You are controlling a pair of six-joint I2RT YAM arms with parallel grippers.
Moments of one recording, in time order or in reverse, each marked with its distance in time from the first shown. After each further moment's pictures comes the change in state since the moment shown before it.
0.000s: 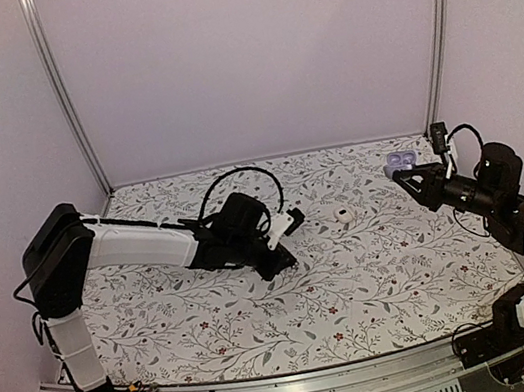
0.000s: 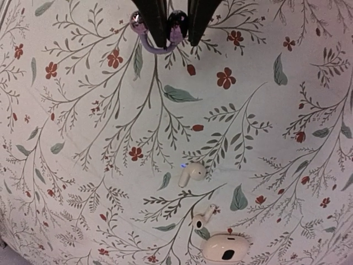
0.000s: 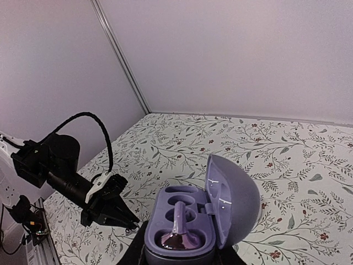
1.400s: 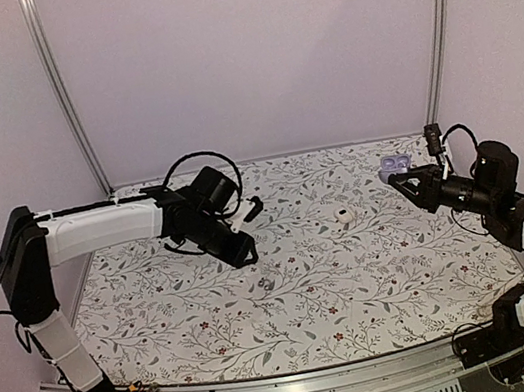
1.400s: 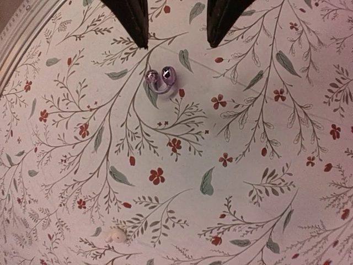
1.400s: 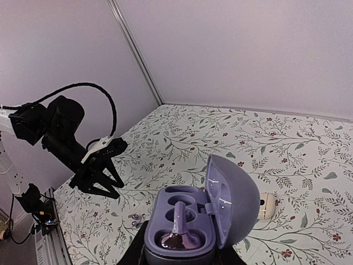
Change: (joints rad) left arm 0.108 -0.171 0.069 -0.524 -0.044 -0.182; right arm 0.000 0.040 0.015 0.002 -0.083 -0.005
